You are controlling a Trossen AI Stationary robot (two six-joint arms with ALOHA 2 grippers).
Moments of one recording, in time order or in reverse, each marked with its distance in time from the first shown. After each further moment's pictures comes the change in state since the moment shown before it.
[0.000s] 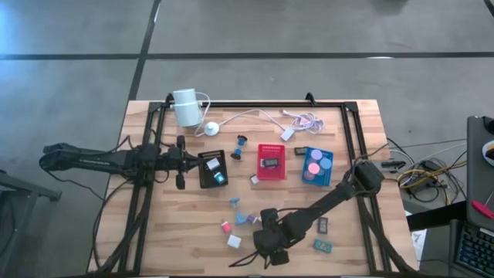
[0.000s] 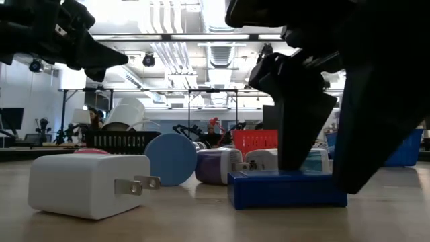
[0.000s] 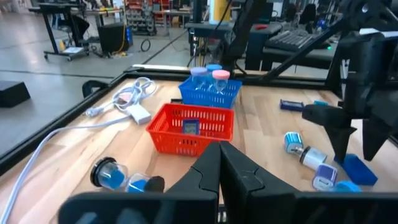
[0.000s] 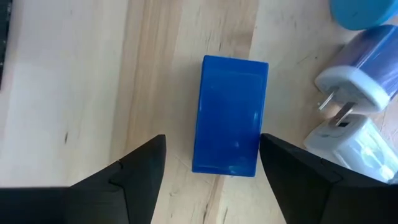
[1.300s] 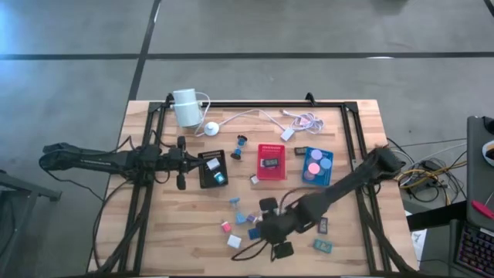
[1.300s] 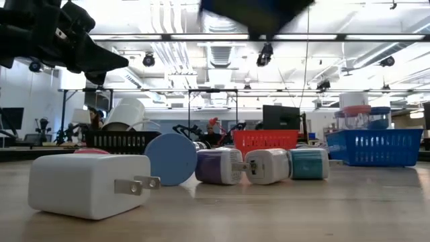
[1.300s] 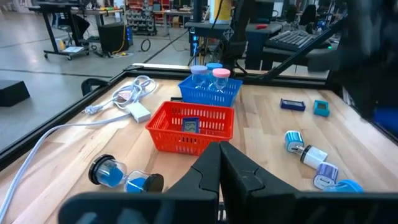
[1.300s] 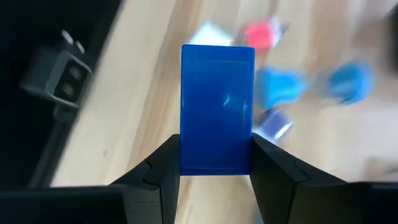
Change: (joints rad) left arm 0.000 0.012 -0.026 0.045 0.000 -0.006; right arm -0.043 -0.263 -0.072 0.069 0.025 -0.150
